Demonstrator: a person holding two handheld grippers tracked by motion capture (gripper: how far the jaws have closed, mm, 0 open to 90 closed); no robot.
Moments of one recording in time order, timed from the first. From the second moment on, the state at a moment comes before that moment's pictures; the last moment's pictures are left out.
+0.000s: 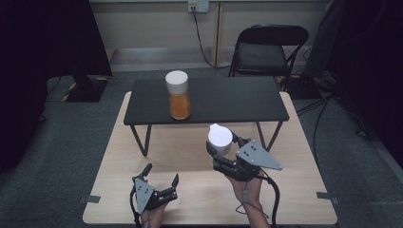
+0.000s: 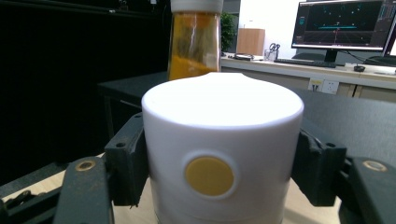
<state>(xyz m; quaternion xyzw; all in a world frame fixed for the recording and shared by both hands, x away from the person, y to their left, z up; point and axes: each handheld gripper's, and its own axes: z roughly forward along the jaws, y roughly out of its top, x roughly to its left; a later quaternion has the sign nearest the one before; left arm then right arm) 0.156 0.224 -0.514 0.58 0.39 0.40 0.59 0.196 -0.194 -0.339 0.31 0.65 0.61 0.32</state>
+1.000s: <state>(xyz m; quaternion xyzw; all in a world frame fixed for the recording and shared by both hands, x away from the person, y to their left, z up) 0.156 0.225 -0.514 0.58 0.39 0.40 0.59 0.241 -0.193 -0.279 0.32 0.65 0.61 0.33</state>
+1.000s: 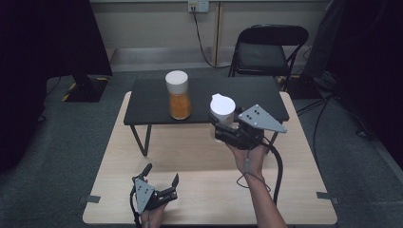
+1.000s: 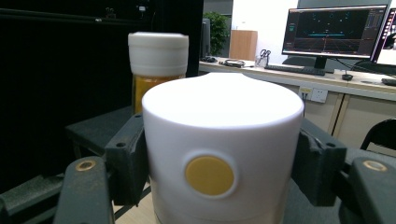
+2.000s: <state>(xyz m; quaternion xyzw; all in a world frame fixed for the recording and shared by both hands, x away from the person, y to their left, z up) 0.156 0.224 -0.514 0.58 0.39 0.40 0.59 0.297 -0.163 -0.266 0.36 0.63 0.59 0.36</state>
